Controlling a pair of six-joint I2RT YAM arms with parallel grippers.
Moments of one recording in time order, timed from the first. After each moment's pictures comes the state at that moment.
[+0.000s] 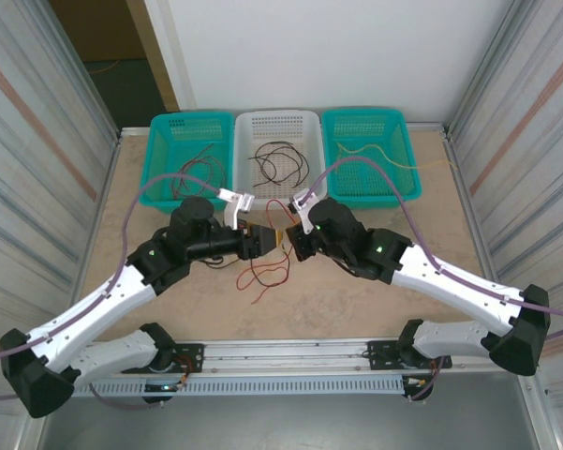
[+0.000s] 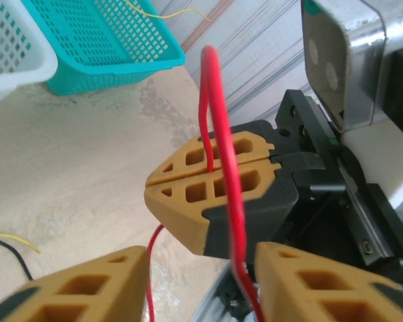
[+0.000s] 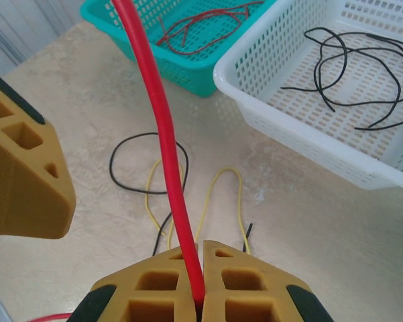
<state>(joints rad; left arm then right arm) -0.76 0.99 0.88 -0.24 0.40 -0.61 0.99 1.18 1.06 -0.48 0.19 0.26</state>
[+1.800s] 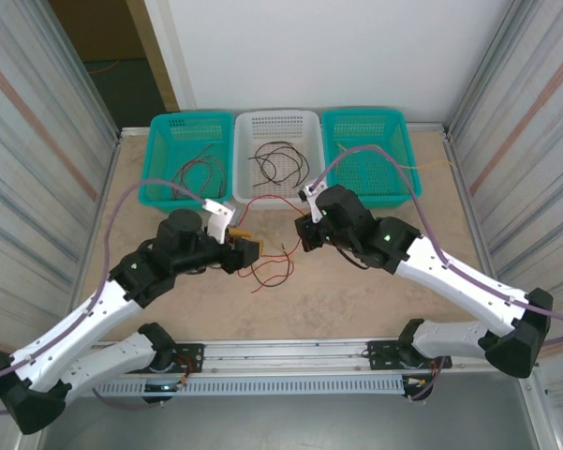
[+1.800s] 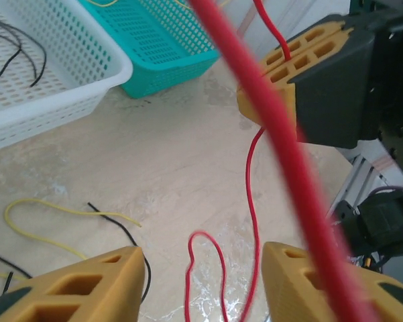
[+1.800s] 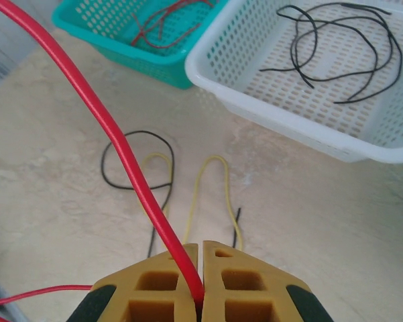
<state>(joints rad) -0.77 0.86 0.84 -0.42 0.26 -0.35 0.91 1.18 1.16 -0.61 0.12 0.34</state>
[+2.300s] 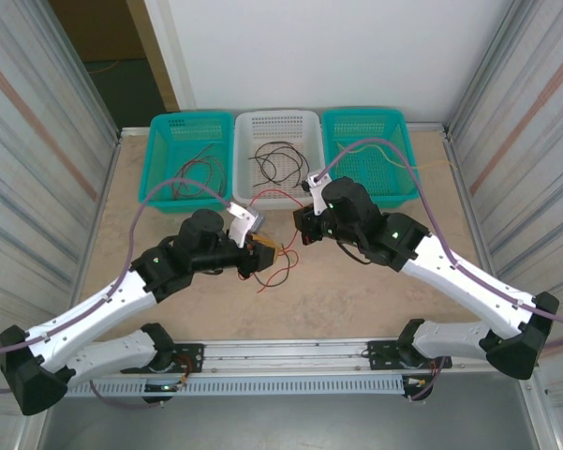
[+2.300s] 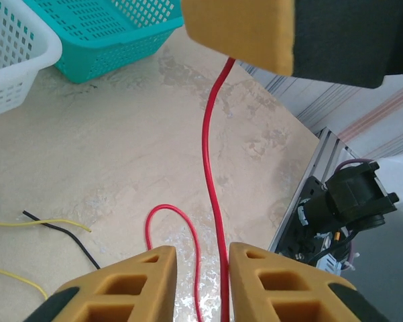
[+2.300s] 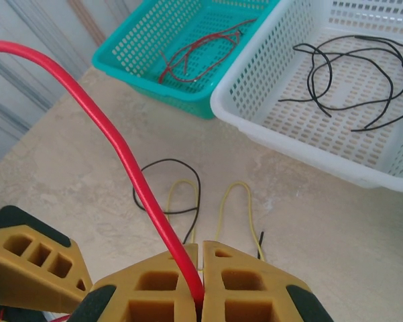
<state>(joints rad) -0.85 0.96 0.84 -0.34 0.31 -0.35 0.90 1.18 1.22 -0.60 0.09 0.36</state>
